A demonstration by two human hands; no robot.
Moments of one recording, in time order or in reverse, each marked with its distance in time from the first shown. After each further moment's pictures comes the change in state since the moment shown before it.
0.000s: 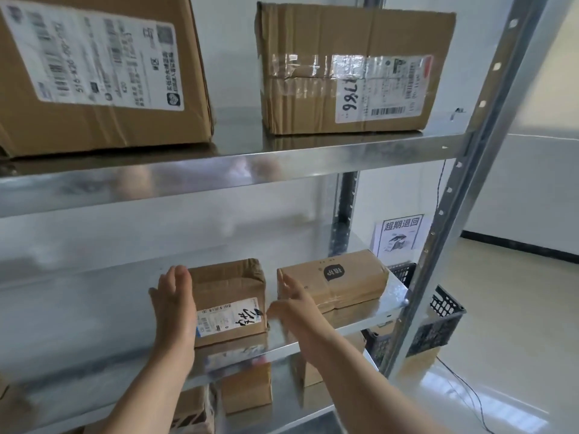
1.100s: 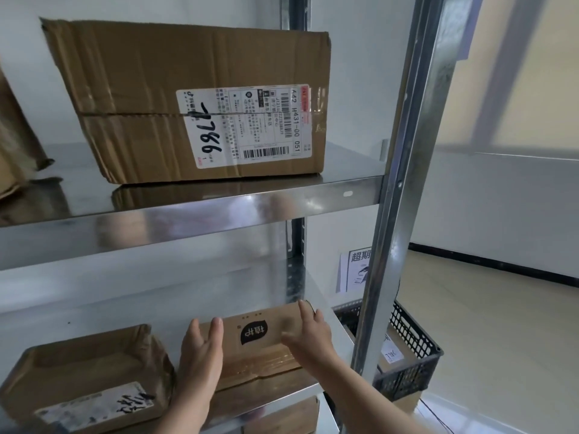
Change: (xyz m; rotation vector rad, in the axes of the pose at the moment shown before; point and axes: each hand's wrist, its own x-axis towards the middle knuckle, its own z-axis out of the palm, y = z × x) left_hand -0.022 -0.013 0.207 0.254 -0.133 -0.015; right_hand 0.099 0.029 -0.197 -0.640 0.163 0.026
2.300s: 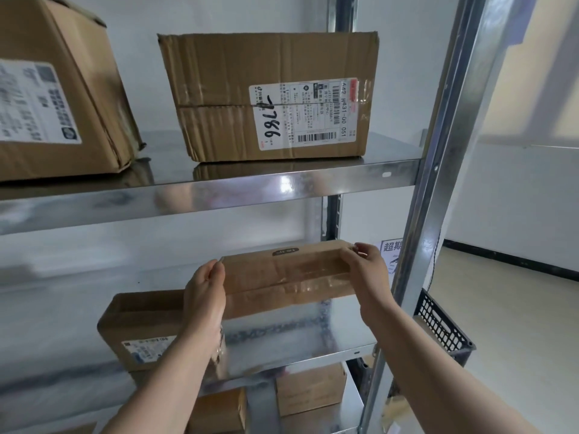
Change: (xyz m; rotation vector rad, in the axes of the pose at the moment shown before) left_hand -0.032 0.059 -0.082 -0.300 0.179 0.047; right_hand -0.033 -0.042 -0.061 0.749 0.321 -0.113
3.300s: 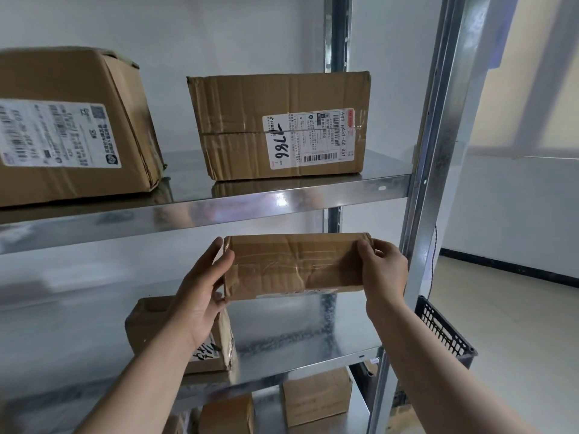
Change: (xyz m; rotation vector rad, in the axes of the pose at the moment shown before) left_hand -0.014 0.044 -0.047 -0.396 -0.420 -0.067; right_hand -0.027 -0.033 -0.005 0.072 0.262 -0.106
